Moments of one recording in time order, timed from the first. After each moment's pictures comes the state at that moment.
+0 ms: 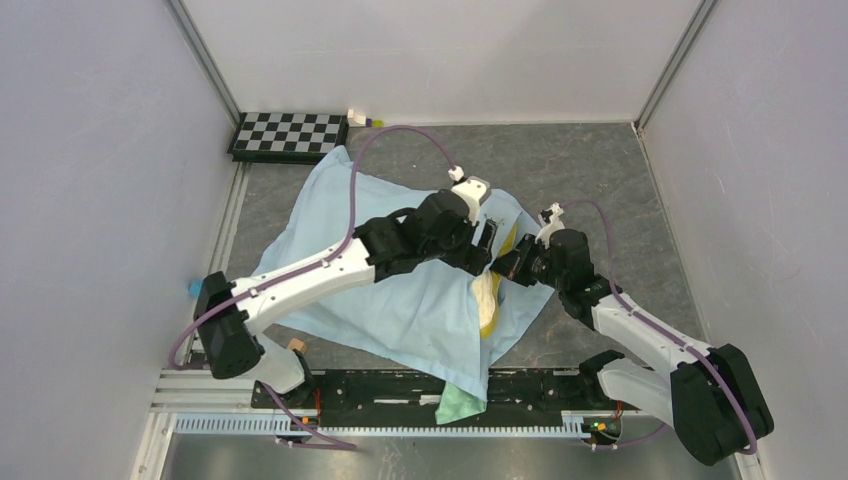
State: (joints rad) left arm -1.02 1.50 1.36 -0.51 -0.15 -0.38; right arm 0.42 1.06 0.41 0.15 -0.32 0.82
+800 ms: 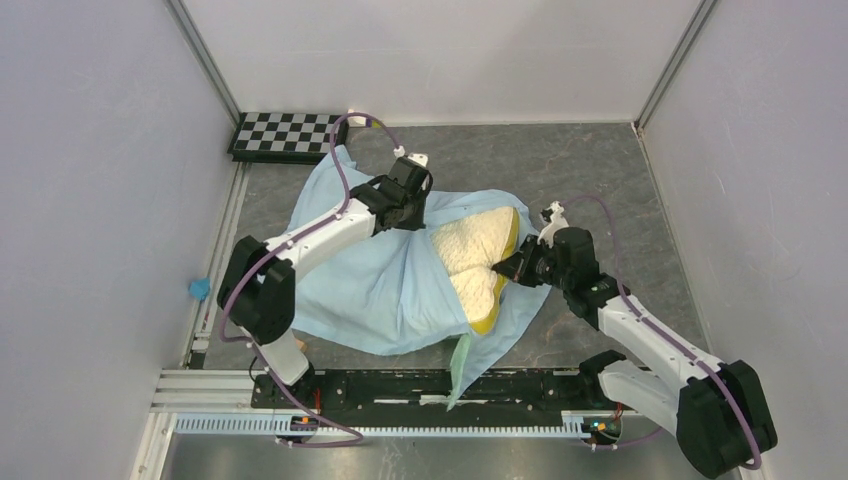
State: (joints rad) left arm -0.66 1.70 1.33 -0.50 -0.16 -0.39; right arm 0.40 0.99 0.44 0.01 -0.30 0.70
